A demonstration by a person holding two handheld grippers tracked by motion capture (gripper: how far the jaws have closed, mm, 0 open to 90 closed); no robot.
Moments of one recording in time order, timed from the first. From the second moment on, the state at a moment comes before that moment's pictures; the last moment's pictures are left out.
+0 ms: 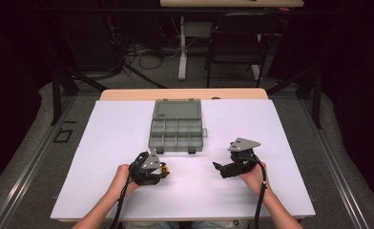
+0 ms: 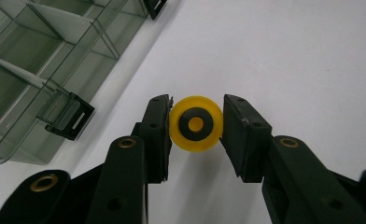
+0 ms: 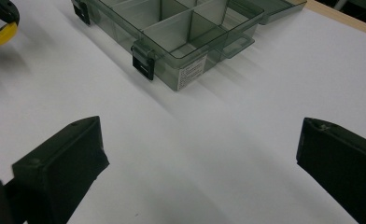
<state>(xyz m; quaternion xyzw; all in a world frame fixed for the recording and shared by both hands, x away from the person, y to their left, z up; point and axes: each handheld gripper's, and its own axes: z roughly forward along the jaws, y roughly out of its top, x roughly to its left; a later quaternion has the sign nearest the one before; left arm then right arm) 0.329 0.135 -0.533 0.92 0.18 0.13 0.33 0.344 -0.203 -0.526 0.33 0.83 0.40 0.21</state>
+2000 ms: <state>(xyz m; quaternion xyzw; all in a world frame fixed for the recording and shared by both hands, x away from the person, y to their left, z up) 0.357 0.130 -0.498 0.91 0.17 0.18 0.35 0.344 -0.204 -0.525 0.33 0.82 0.40 0.22</state>
